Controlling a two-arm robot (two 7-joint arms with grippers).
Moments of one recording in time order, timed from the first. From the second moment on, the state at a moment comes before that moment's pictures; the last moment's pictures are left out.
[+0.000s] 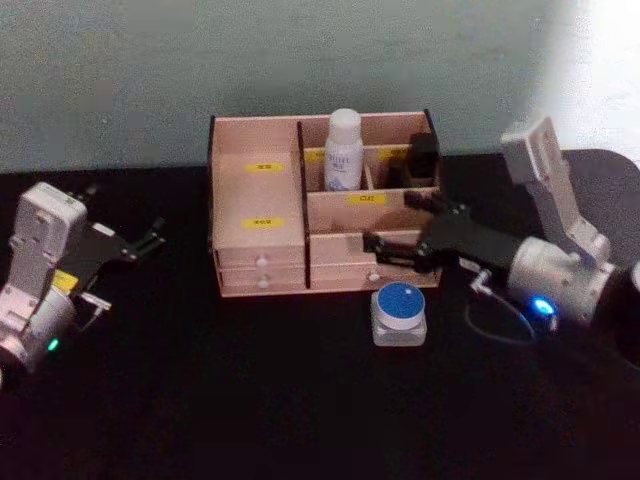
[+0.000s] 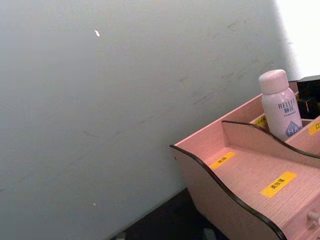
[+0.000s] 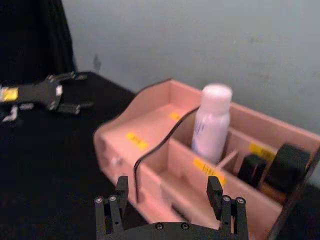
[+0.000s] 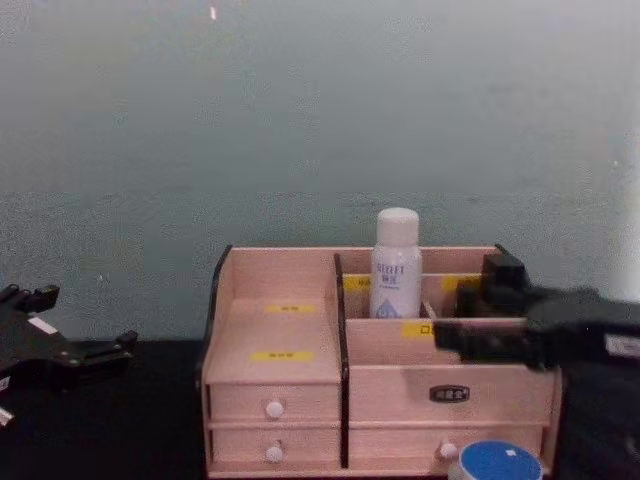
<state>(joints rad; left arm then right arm) -0.20 0.60 0.45 -1.41 -0.25 -0.12 0.03 0.31 0.47 -0.40 -1.47 0.42 0.16 0.53</state>
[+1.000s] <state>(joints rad) -0.20 0.60 0.45 -1.41 -0.25 -0.12 0.03 0.18 0.63 -0.45 -1.56 0.44 0.22 0.54</state>
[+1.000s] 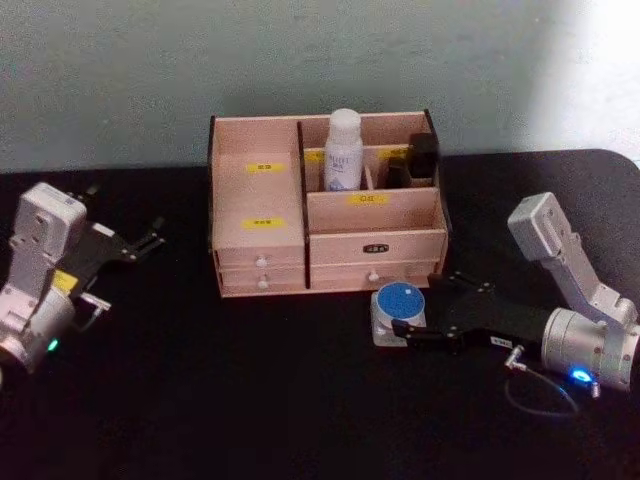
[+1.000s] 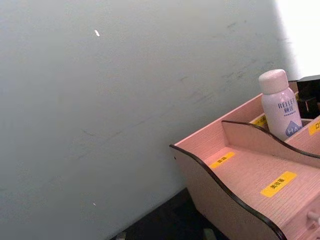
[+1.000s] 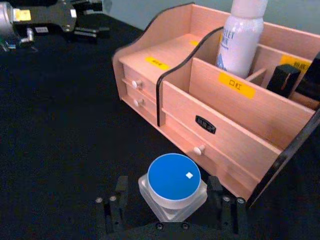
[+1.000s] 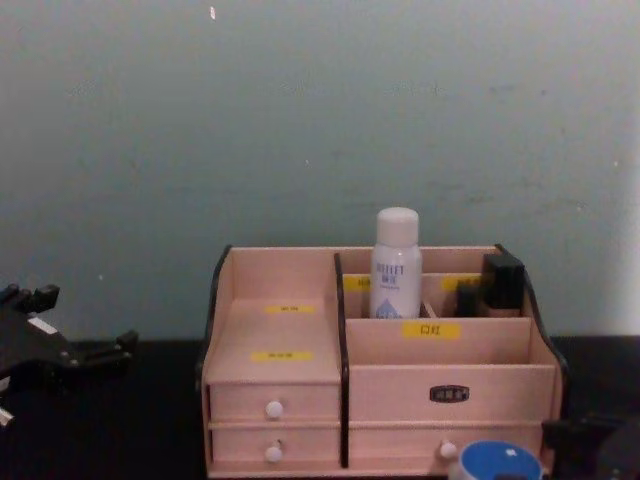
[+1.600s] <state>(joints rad) -0.20 0.60 0.45 -1.41 -0.25 -0.12 0.03 0.21 0.61 -0.47 -1.51 0.43 0.23 0.53</state>
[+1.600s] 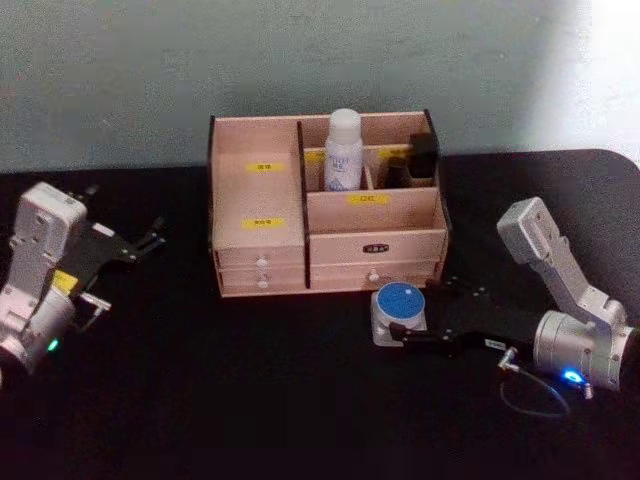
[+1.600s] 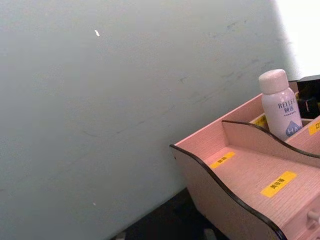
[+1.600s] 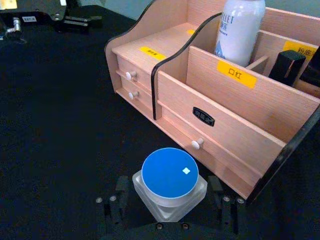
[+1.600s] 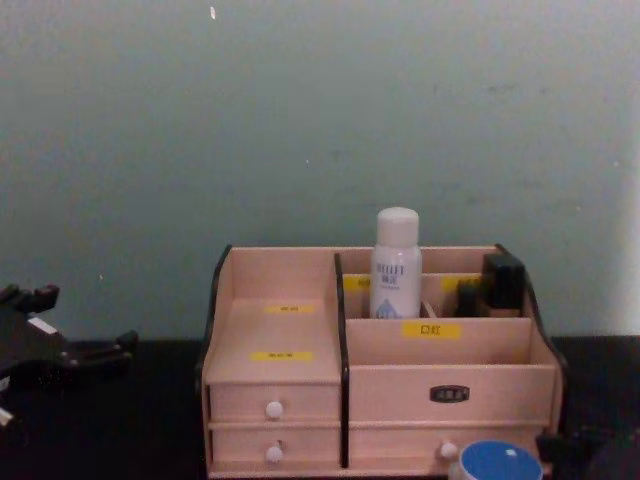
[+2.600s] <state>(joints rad) -0.20 0.60 0.45 -1.41 -0.25 -0.12 0.03 0.26 0.56 -0.50 -1.44 0.41 0.24 0.54</state>
